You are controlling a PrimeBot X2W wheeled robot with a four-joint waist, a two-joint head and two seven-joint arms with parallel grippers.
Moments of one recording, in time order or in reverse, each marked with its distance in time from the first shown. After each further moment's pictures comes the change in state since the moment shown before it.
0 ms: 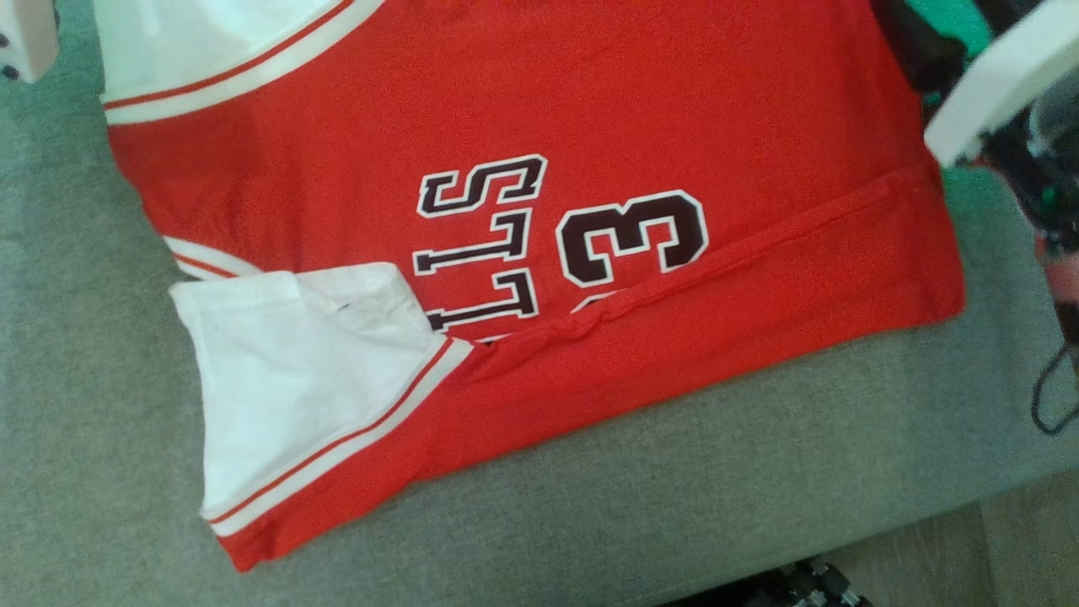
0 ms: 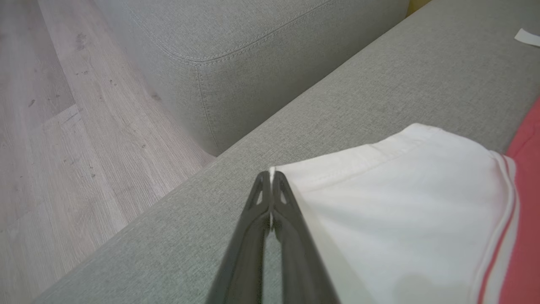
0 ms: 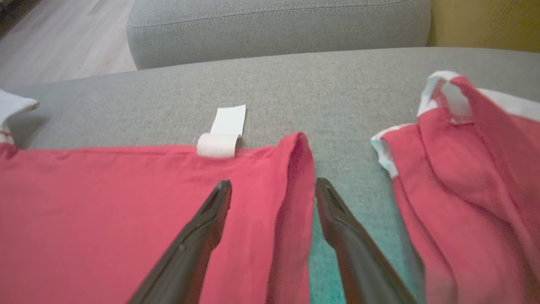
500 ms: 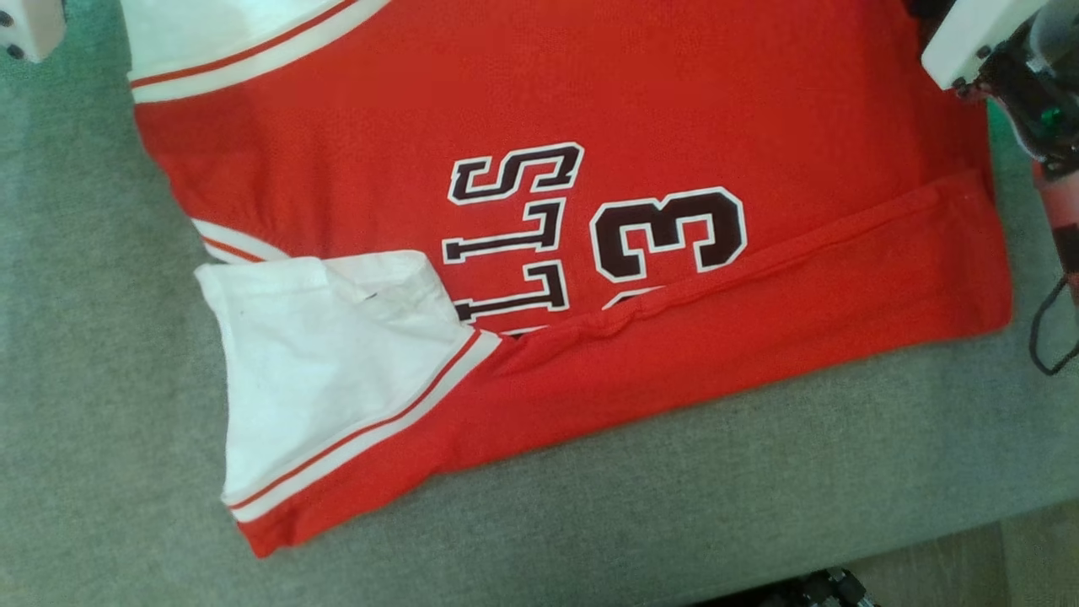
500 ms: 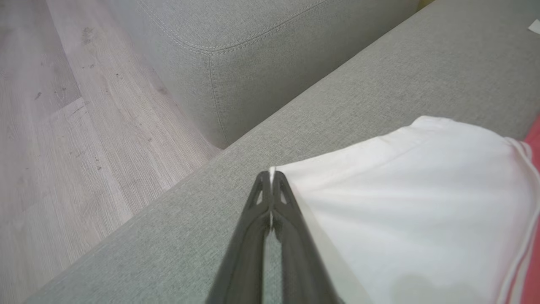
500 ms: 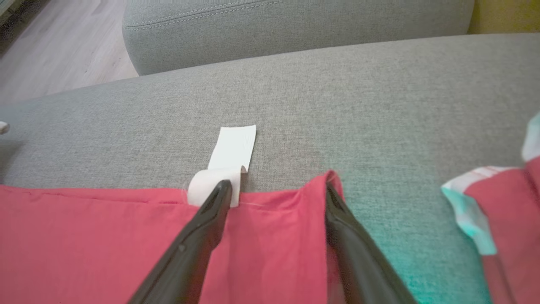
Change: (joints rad) left arm -0.077 -0.005 -0.098 0.024 -0.054 0.000 -0.059; right arm -0.209 0.029 0.090 0.235 0.083 0.000 -0.014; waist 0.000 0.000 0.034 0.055
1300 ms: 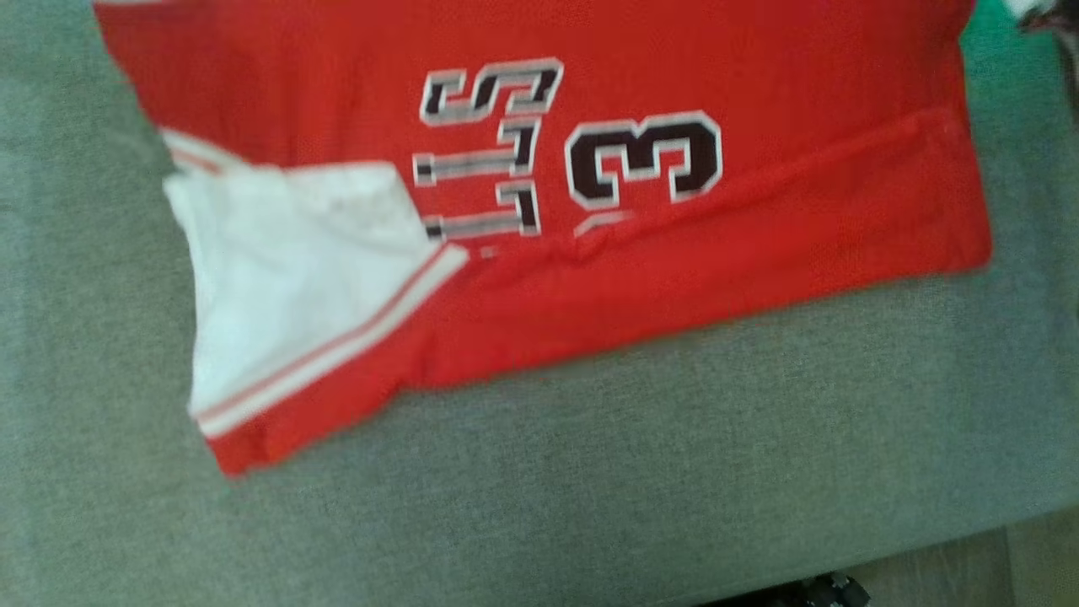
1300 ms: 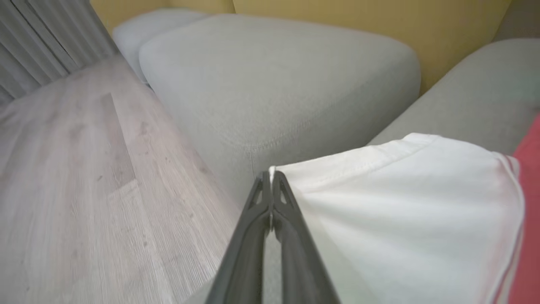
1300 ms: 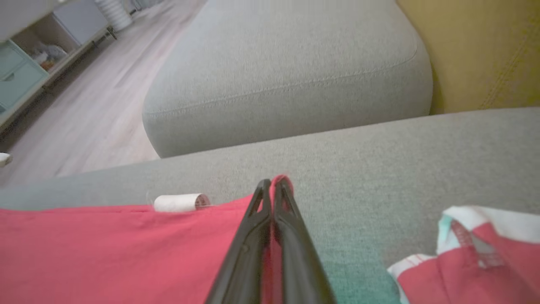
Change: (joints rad) left arm -0.105 -0.006 -0.077 0.085 0.048 0.000 -0.318; right arm -0.082 -0.051 0.012 0.049 0.129 0.000 -0.146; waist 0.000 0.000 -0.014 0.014
